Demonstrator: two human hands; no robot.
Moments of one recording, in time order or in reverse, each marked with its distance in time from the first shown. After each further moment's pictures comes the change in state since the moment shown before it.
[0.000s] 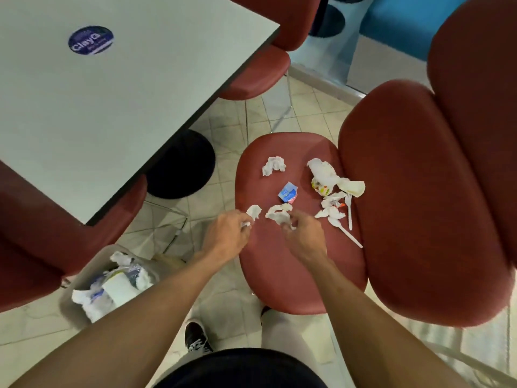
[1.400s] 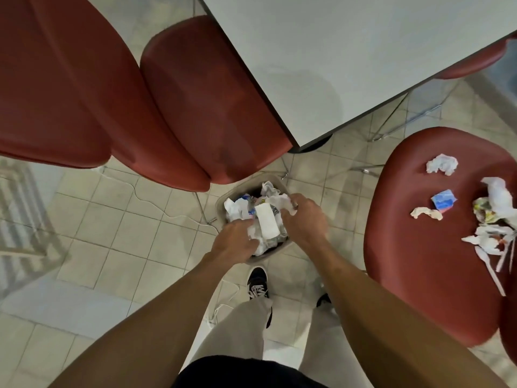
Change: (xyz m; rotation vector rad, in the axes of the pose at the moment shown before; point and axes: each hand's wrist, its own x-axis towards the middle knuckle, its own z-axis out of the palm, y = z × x) left_hand -0.188 -0.326 -0.070 -0.185 -0.098 -0.580; right_hand -0.126 -0.212 0.291 -0.299 -0.333 -0.247
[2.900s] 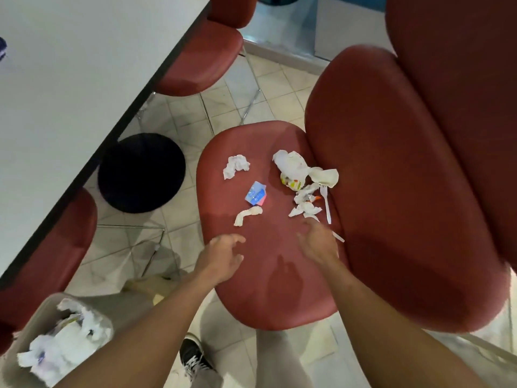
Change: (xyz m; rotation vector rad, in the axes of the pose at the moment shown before) left_hand 0.044 0.390 0.221 0.354 -0.217 0.462; right_hand 0.004 0.449 -0.225 0.351 0.181 0.537
